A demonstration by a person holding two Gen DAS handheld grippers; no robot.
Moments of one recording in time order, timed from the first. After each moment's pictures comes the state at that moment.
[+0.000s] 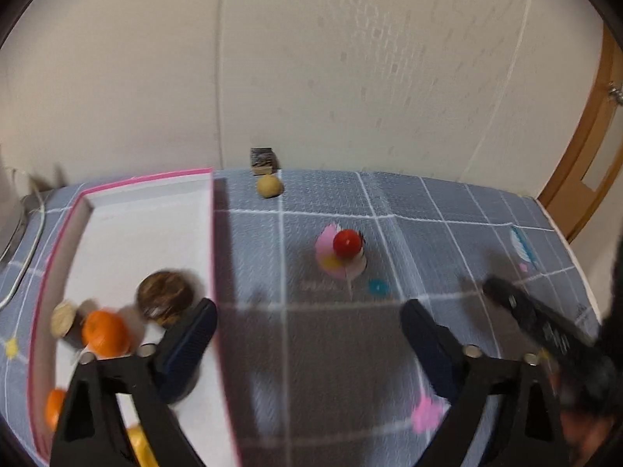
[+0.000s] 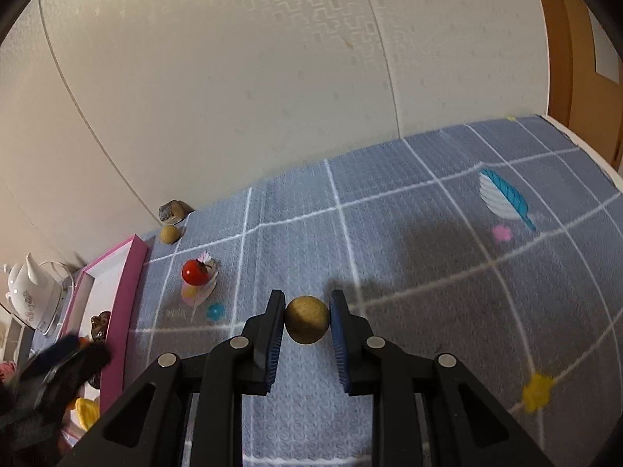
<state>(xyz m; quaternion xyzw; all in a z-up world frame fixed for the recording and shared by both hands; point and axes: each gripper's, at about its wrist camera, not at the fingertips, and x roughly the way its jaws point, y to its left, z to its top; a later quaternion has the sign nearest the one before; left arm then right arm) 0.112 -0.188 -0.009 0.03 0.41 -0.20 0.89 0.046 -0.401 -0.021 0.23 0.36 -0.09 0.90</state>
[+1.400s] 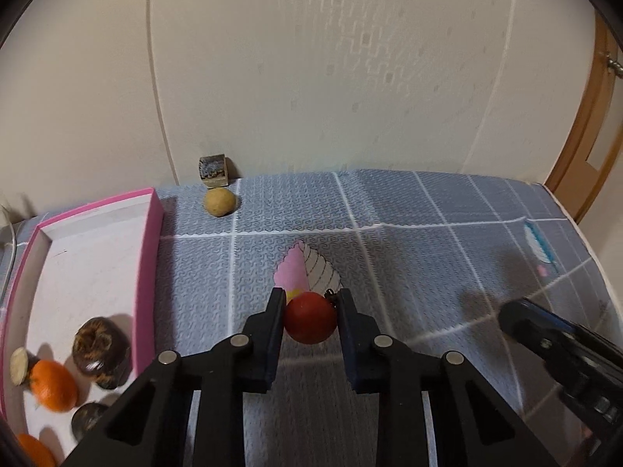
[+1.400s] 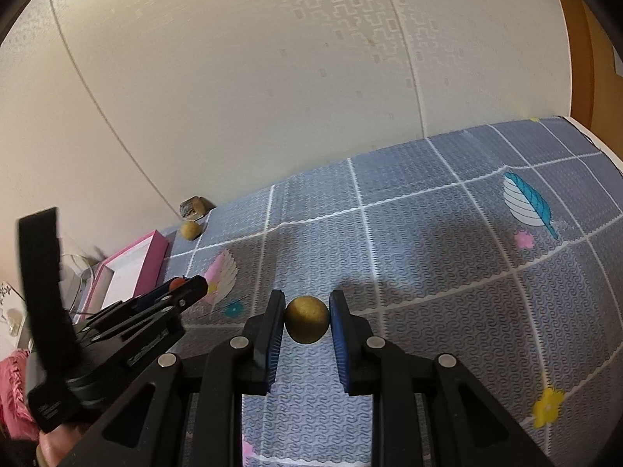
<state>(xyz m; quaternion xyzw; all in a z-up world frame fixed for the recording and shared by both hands) 0.130 -0.234 -0.032 0.06 0.39 -0.22 0.89 0.048 -0.398 -0.017 0.22 0.35 -0.05 0.91</state>
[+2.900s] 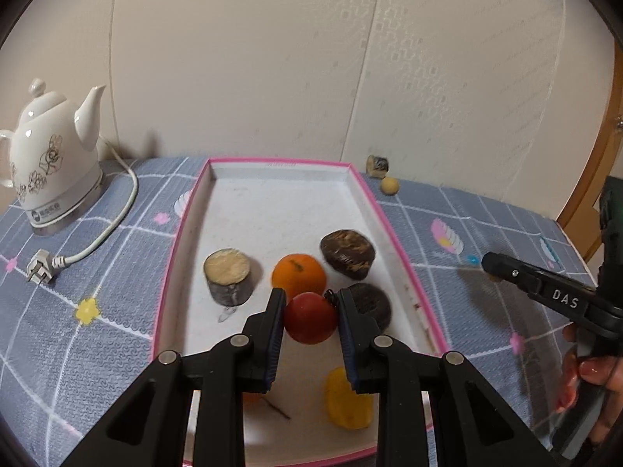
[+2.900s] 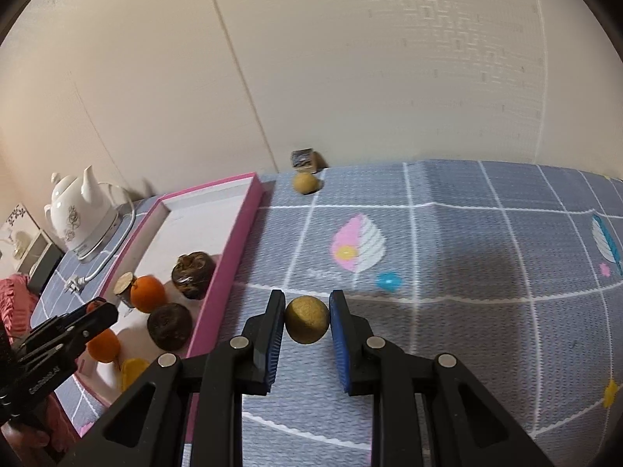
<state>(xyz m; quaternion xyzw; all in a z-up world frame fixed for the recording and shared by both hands) 0.079 -0.023 -0.024 -0.01 0.36 -0.16 0.92 0.073 -0.270 -0.009 0.13 0.37 0.04 0.92</state>
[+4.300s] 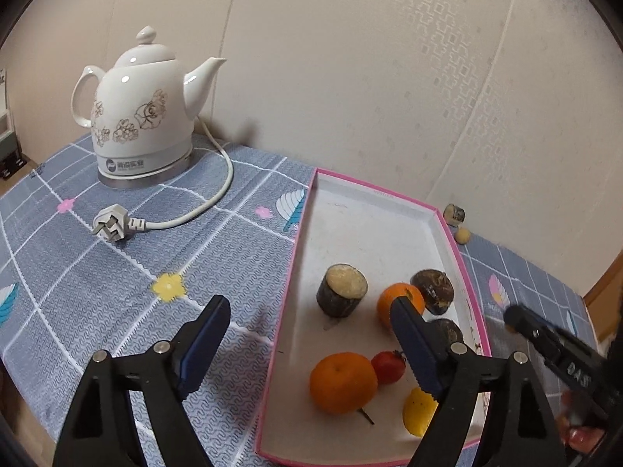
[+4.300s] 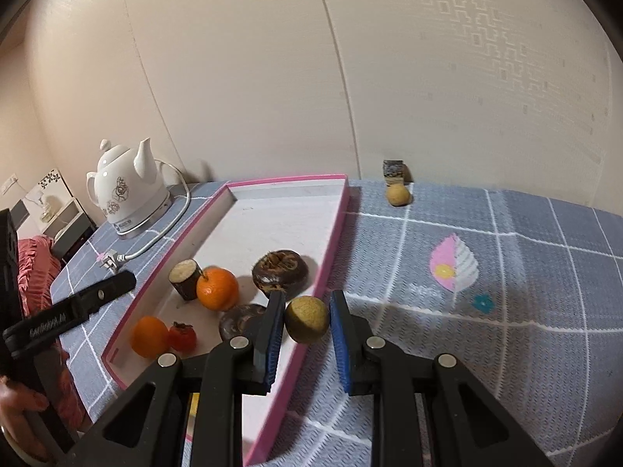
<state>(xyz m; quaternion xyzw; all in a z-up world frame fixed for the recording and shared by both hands) 0.078 0.051 -0.024 -0.10 0.35 -0.05 0.93 0.084 -0.207 0.001 0.09 0.34 0.12 0.93</state>
